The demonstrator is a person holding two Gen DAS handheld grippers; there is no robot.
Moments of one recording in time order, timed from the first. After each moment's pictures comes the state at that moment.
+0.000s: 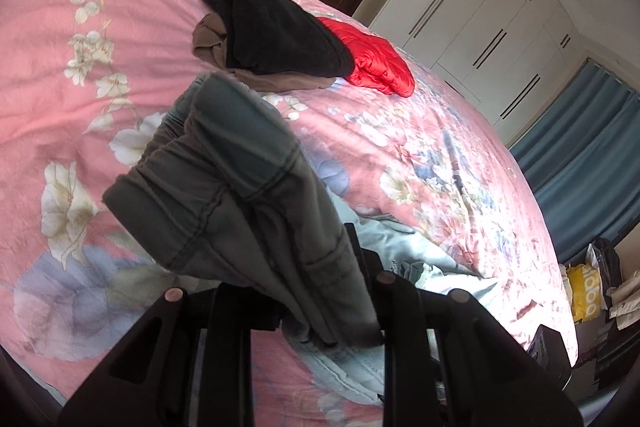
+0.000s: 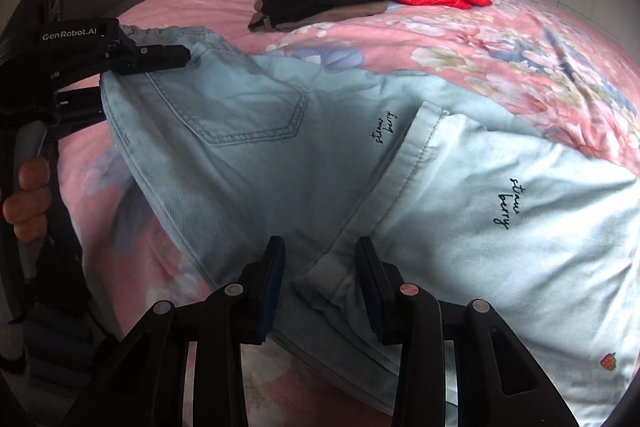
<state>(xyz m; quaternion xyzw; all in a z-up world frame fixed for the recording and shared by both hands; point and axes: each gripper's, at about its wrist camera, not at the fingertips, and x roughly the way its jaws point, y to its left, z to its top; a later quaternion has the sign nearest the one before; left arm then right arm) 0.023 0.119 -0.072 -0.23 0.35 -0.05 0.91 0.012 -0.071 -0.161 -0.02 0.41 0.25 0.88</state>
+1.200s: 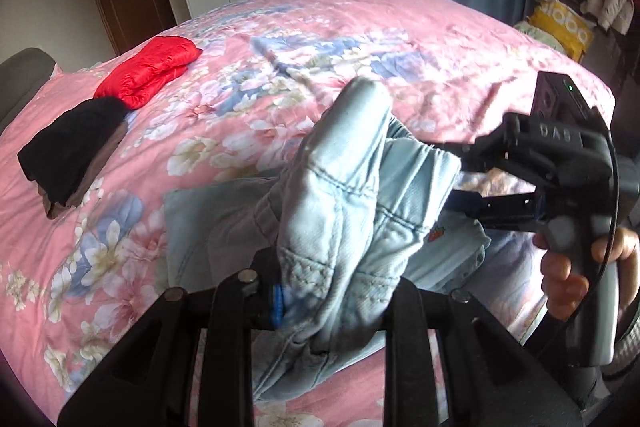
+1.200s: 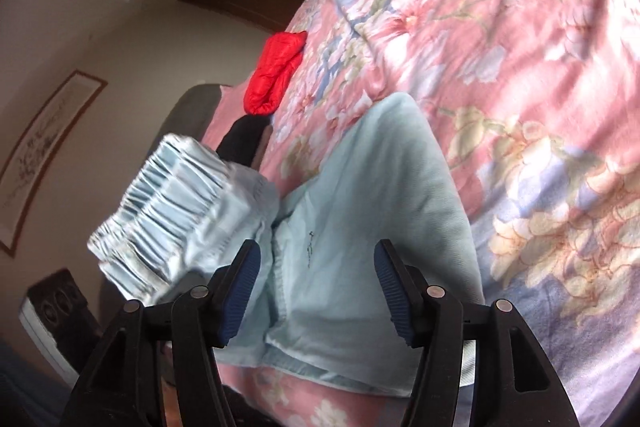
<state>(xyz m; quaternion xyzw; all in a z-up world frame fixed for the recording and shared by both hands) 0.015 -0.111 -0.091 0.17 0.37 -0.24 0.88 -0.006 -0.294 -0.177 0.49 0.34 0.19 0.78</state>
